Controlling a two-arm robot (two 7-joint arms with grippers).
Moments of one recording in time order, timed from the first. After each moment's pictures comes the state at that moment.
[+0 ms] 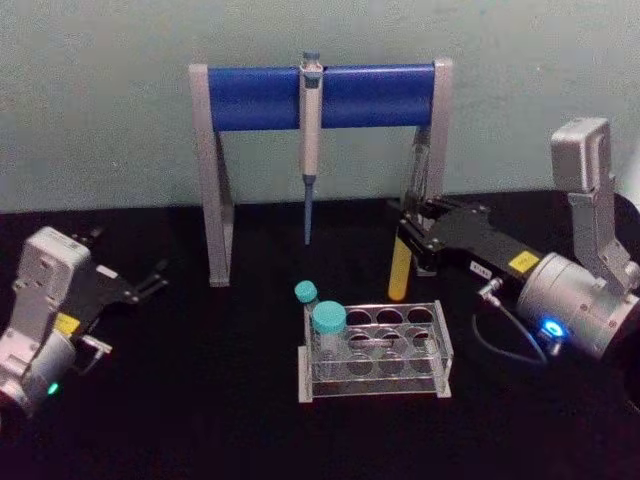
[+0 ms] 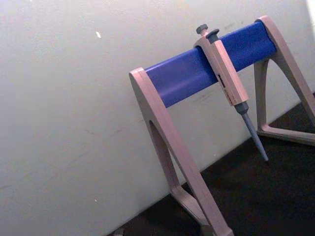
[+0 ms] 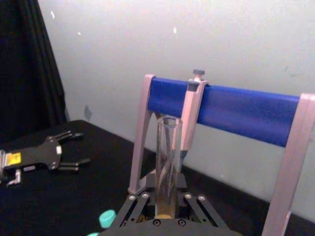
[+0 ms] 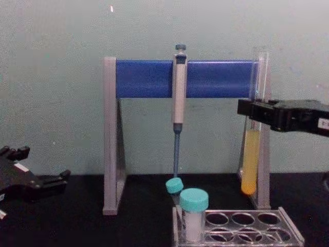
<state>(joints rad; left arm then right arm) -0.20 0.60 0.45 -1.41 -0.25 -0.12 0.03 0.23 0.47 -0.35 -1.66 0.53 0.15 0.39</state>
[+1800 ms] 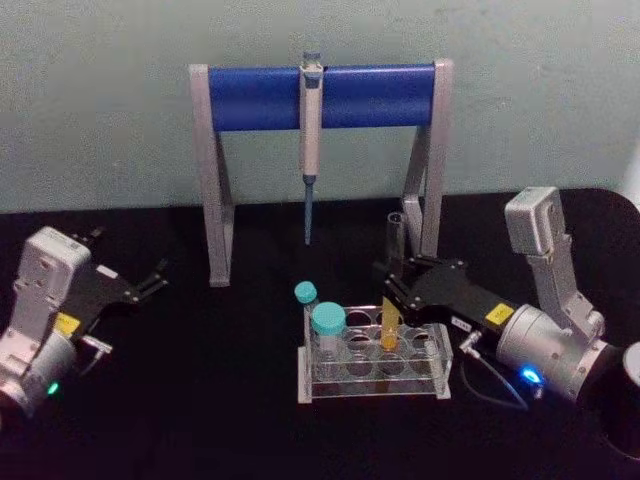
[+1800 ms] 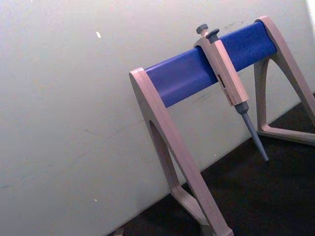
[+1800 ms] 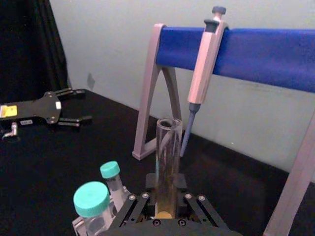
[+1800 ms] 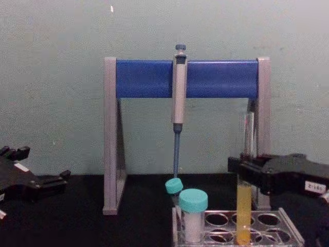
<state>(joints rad) -0.20 0.60 0.45 -1.41 -0.25 -0.12 0.03 0.21 0.45 -0.40 -1.53 0.44 0.08 0.43</state>
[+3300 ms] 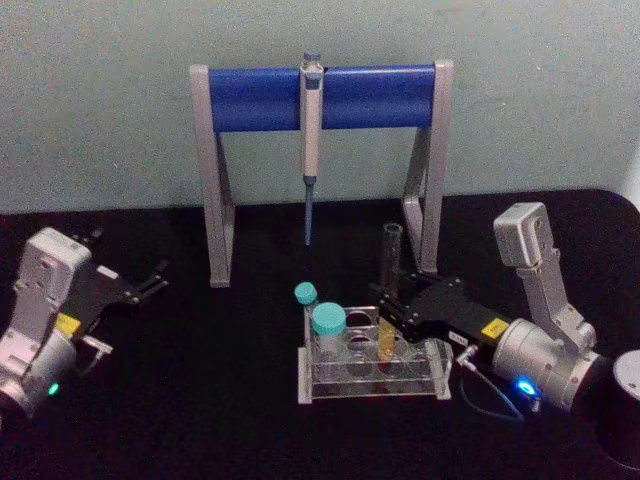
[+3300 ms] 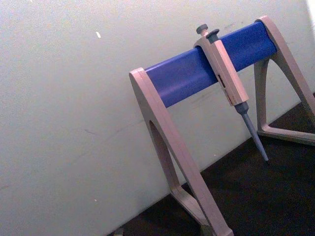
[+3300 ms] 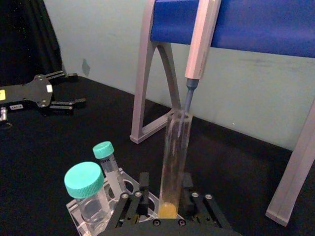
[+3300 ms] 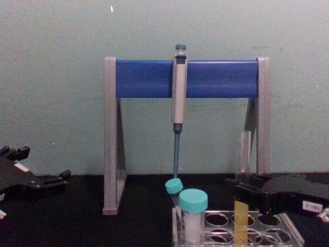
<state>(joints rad) -0.20 0.60 0.45 -1.41 -0.25 -0.12 0.03 0.21 0.43 -0.41 -1.49 0.43 0.11 0.43</state>
